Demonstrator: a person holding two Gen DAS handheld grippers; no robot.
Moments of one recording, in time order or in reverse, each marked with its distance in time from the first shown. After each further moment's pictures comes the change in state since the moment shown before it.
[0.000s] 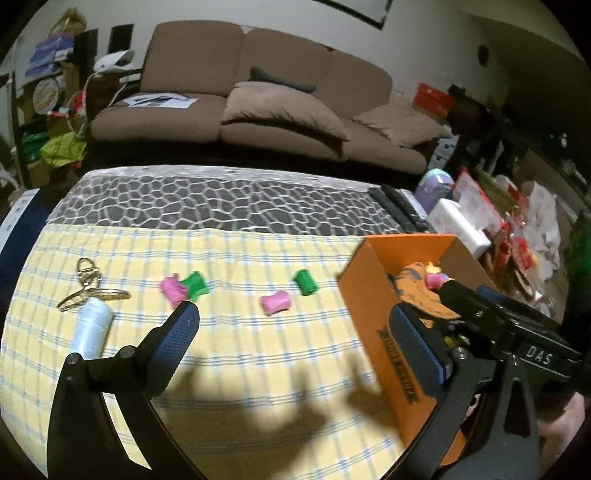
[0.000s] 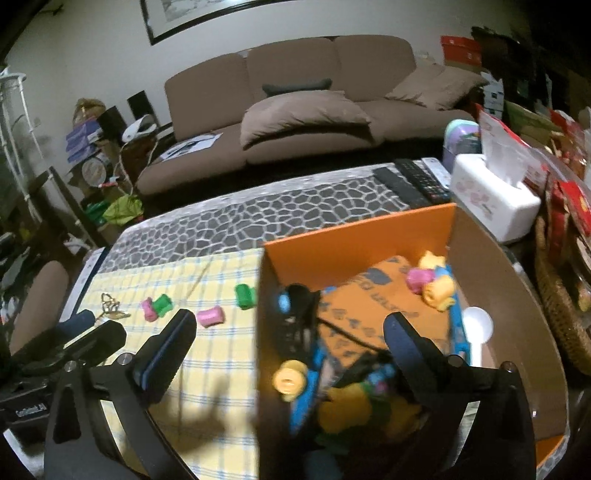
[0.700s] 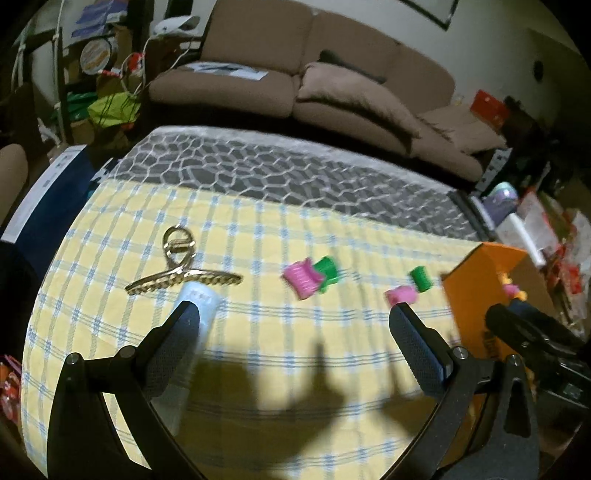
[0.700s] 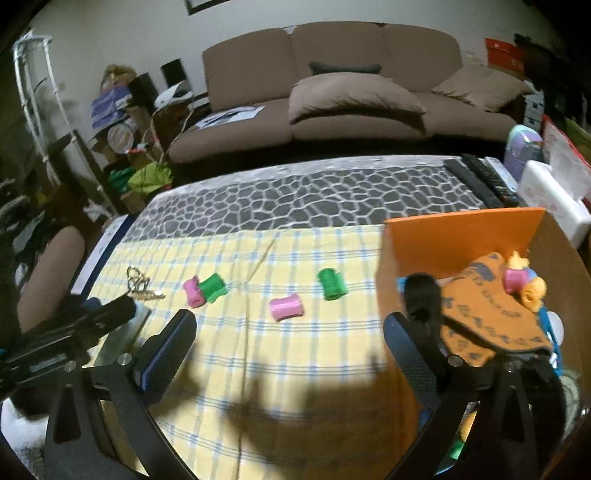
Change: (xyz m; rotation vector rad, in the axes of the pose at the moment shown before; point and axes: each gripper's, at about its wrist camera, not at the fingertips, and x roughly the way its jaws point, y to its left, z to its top) left arm 0.025 0.118 -0.008 -0.126 0.073 0.153; right arm 0.057 0.089 -0.015 -0.106 0.072 0.080
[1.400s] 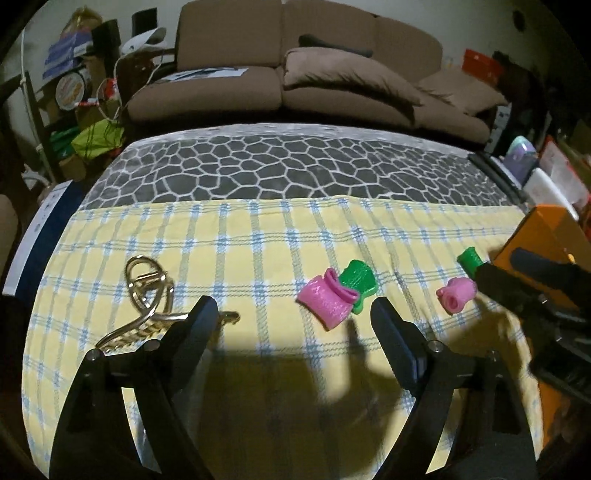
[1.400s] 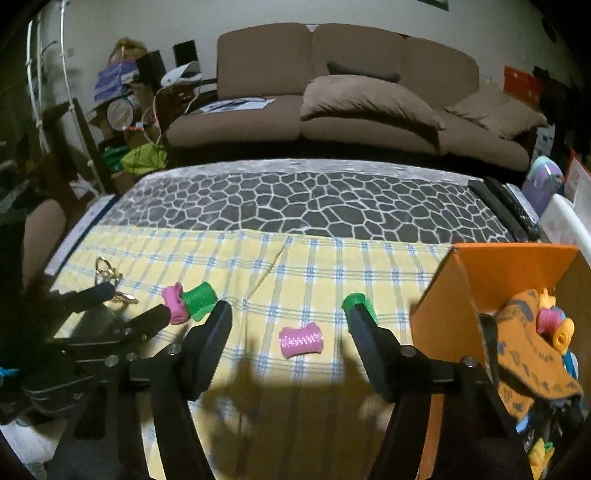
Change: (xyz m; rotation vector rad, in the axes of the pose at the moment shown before) left arm 0.069 -0.012 0.008 0.187 0.000 0.060; right arm 0.070 0.026 0.006 -0.111 -0.009 -0.062
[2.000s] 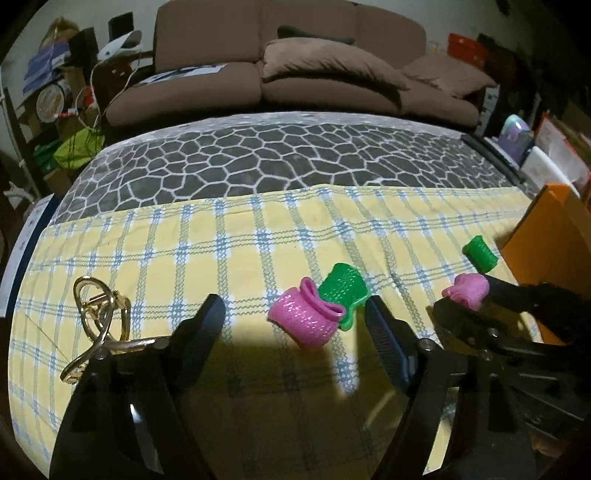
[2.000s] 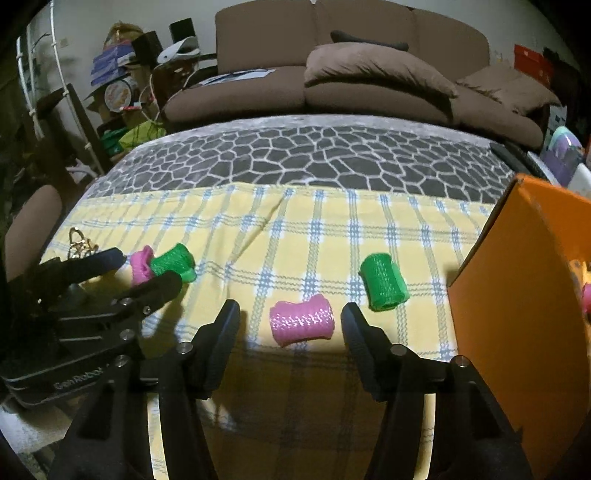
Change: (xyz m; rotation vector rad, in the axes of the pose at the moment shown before) left arm 0.031 -0.019 0.002 0.067 0.018 -0.026; right arm 0.051 -0.012 -0.024 0.027 0.096 0.038
